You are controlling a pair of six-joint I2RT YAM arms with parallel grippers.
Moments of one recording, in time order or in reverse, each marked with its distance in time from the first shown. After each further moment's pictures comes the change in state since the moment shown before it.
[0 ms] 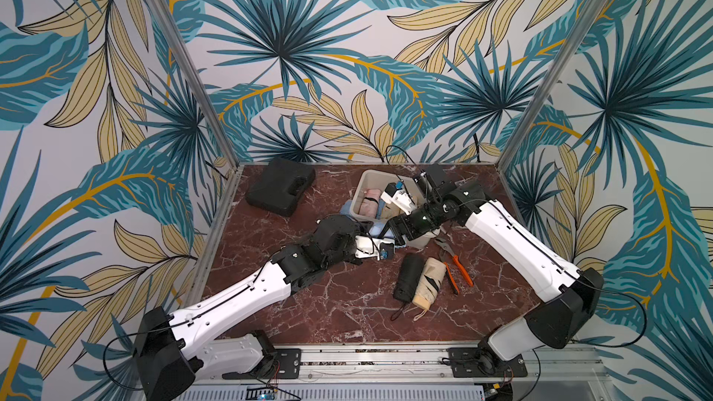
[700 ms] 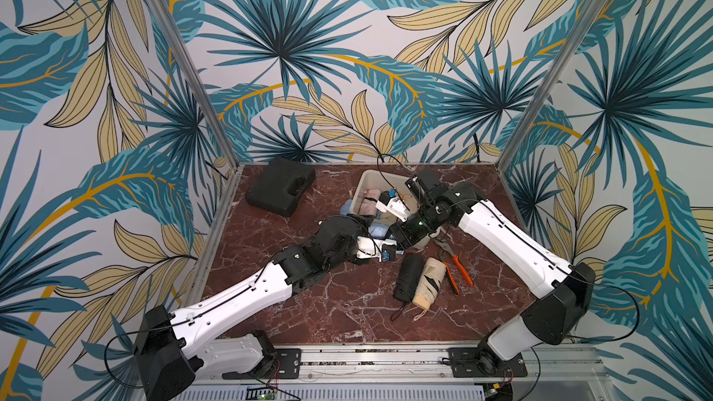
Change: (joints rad) left arm -0.016 0.003 0.000 0.029 -0.042 0.016; right arm 0.026 0.030 0.000 -0.041 -0.003 -0.052
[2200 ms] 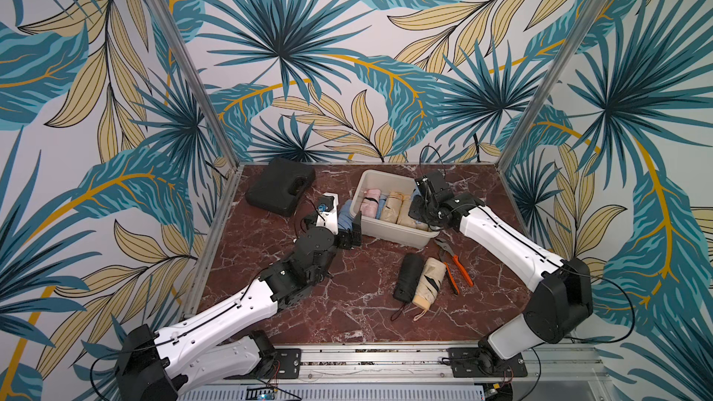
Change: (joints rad) left arm 0.034 -0.148 -0.202 0.311 -0.413 -1.351; right arm -0.116 0.006 -0.229 0.445 0.850 0.713
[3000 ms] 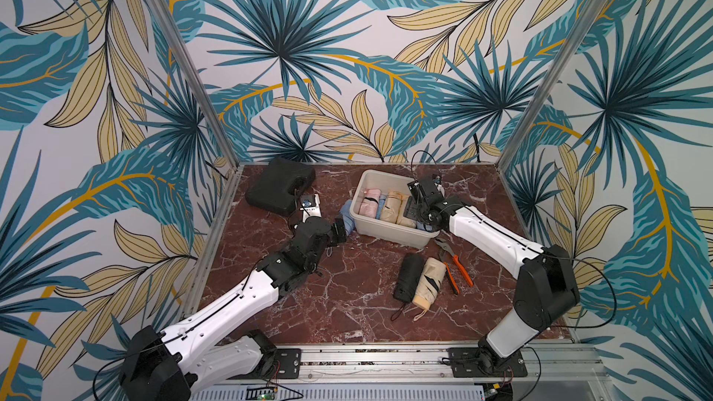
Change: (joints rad) left arm 0.183 0.056 0.025 -0.272 0.082 -0.253; right arm 0.000 0.042 -0.058 0.110 0.125 -0.050
